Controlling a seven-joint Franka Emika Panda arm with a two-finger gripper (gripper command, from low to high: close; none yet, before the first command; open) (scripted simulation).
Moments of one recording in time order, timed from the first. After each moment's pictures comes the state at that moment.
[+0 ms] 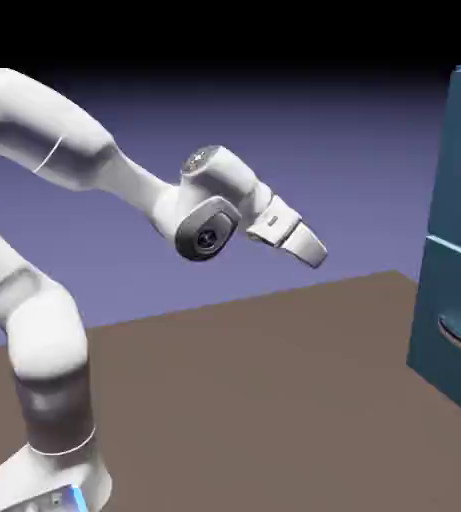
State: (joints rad) arm -0.03 -0.58 0.03 -2.79 0.05 3.02 0.74
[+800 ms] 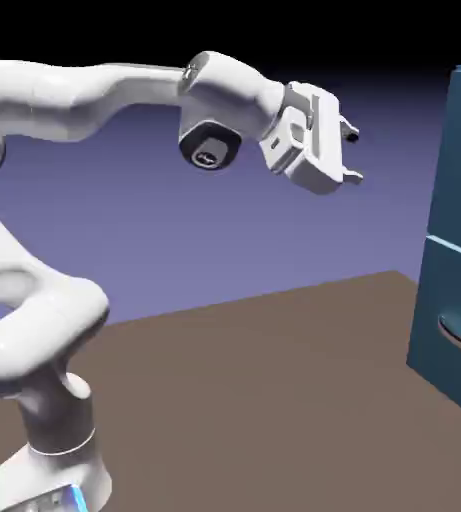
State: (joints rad) arm -0.85 -0.76 0.62 -2.38 1.10 2.78 0.74
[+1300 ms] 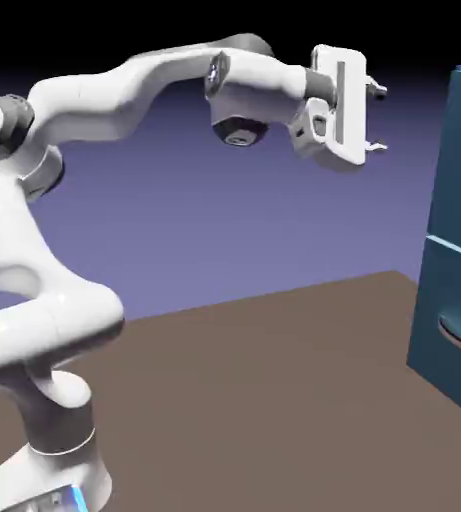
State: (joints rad) arm -1.36 -0.87 0.99 -2.13 1.75 2.63 0.74
